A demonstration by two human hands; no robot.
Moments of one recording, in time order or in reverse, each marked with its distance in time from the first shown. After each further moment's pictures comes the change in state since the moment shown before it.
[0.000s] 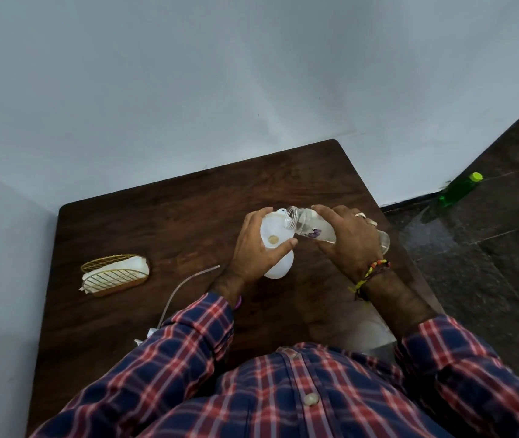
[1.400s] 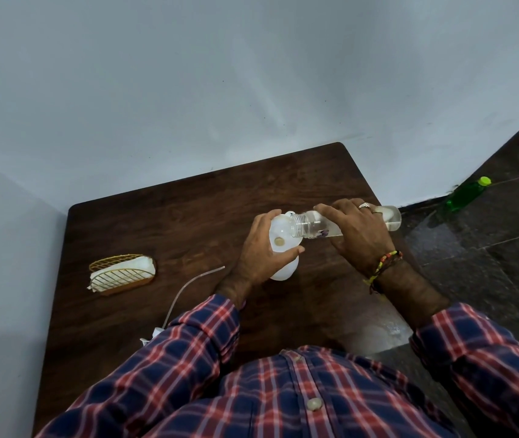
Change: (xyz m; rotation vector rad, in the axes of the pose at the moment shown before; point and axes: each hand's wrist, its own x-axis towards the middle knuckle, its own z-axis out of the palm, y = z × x) left_hand -0.002 0.002 0.002 0.017 -0.040 0.035; right_hand 0.014 0.012 -0.006 -0.113 0.080 -0.218
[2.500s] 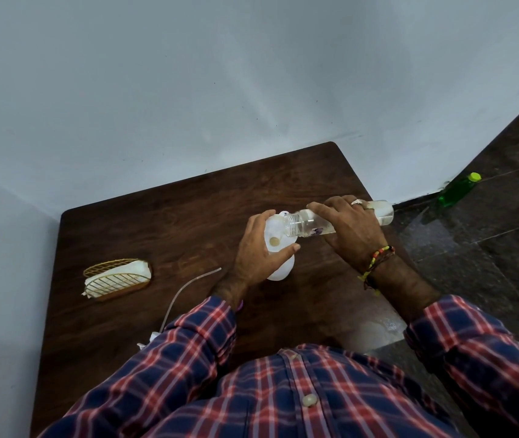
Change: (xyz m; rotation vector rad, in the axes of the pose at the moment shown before) left_hand -0.001 0.001 0.000 0.011 0.036 0.036; right_hand 0.003 0.002 0.003 0.002 0.025 -0.011
